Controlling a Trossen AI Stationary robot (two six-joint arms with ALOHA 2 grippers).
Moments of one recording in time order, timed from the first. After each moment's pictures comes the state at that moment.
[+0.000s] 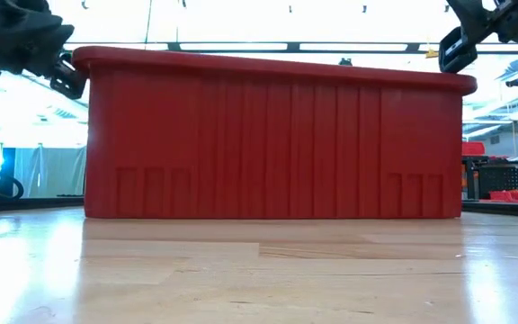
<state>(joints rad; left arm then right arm) -0.19 0.03 0.06 0.04 0.12 -0.23 0.19 0.29 0.08 0.55 -0.03 0.30</state>
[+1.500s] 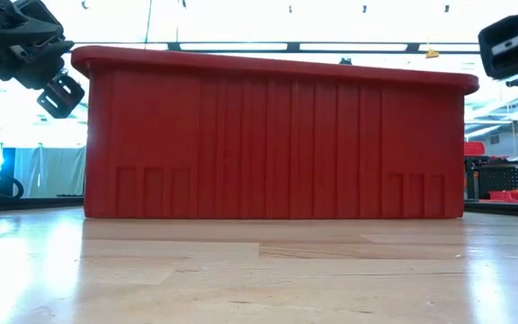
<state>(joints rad) -0.19 0.03 0.06 -0.02 0.12 -0.54 0.57 0.31 0.09 0.25 -0.11 0.18</state>
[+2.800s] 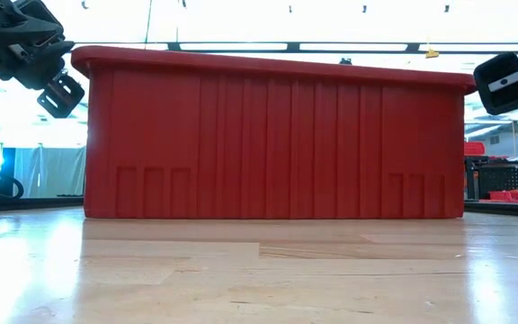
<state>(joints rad) -0.19 0.03 0.06 -0.02 0.12 -0.54 0.57 0.31 0.02 0.21 -0.03 0.23</state>
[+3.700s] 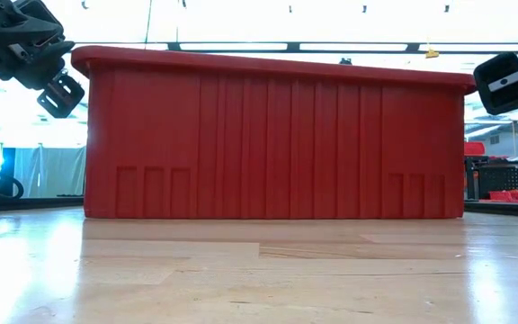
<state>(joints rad) -0.19 0.03 0.06 -0.02 0.12 -0.54 0.57 0.31 0.02 0.21 -0.03 0.23</state>
